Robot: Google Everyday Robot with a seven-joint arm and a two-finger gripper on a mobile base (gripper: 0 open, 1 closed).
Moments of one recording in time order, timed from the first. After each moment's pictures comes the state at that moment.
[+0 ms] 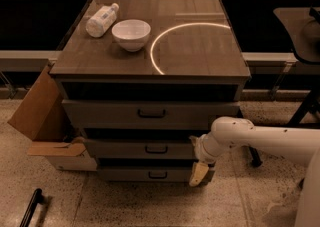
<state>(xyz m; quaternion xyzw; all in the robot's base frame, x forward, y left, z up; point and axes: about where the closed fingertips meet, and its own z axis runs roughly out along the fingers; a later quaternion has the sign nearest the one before) 0.540 -0.133 0.460 -0.66 0.72 0.10 0.18</state>
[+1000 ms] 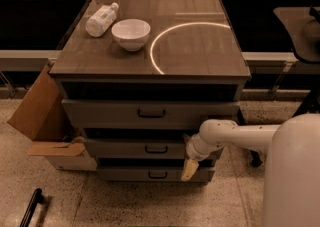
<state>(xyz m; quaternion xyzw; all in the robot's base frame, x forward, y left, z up) 0.584 -0.112 0.409 -0.66 0.72 0.09 0.19</state>
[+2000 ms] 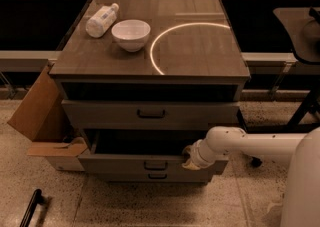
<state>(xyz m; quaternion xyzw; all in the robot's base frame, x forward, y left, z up) 0.548 -0.117 0.414 -0.66 0.72 0.09 0.20</state>
